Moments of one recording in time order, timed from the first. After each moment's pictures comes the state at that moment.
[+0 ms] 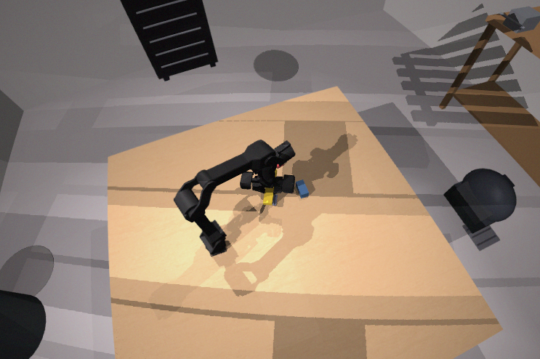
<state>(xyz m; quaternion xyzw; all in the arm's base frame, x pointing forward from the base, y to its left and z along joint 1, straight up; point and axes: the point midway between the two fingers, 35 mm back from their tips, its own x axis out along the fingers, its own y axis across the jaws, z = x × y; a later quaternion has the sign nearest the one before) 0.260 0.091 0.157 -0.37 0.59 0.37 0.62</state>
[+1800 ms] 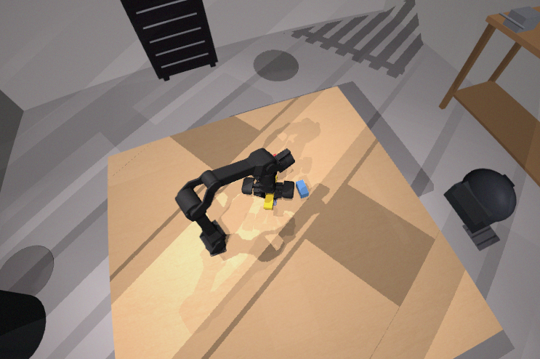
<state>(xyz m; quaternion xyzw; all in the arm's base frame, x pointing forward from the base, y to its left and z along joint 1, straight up) 0.260 0.091 0.116 -0.37 0.59 0.37 0.61</state>
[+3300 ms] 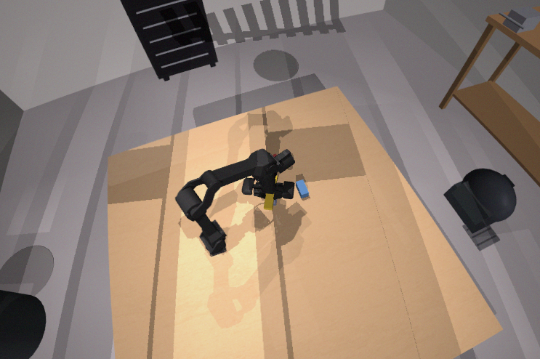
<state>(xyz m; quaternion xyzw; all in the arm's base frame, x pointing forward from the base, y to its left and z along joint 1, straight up) 0.260 0.092 0.112 -0.37 0.59 0.37 0.61</state>
